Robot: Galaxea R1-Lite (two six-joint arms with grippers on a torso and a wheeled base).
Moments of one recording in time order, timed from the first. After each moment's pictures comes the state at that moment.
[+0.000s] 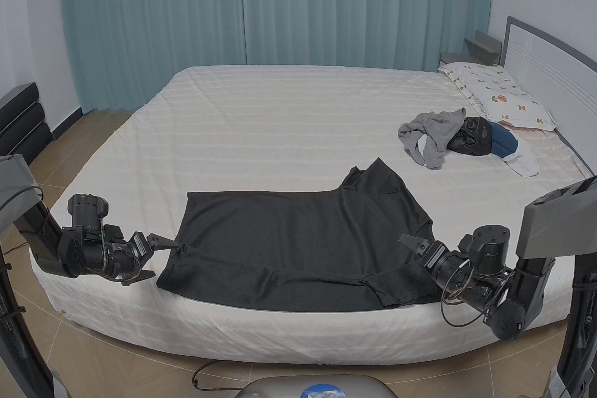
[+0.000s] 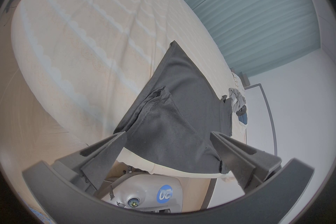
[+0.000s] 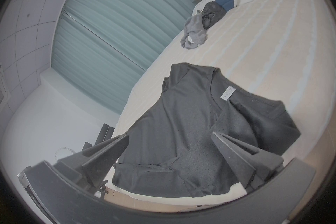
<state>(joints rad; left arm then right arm) 0.12 2.07 -0.68 -0.57 -0.51 -0.64 0.37 2.24 -0.36 -1.55 -0.03 0.91</state>
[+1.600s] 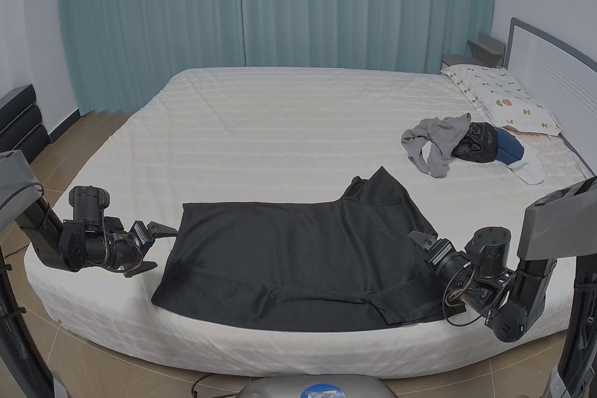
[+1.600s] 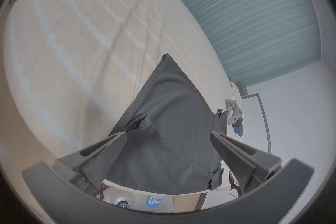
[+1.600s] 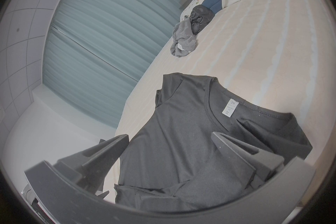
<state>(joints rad) 0.11 2.07 -0.72 -0.58 -0.49 -0.73 0.38 2.23 -0.34 -1.55 -0.14 1.02</state>
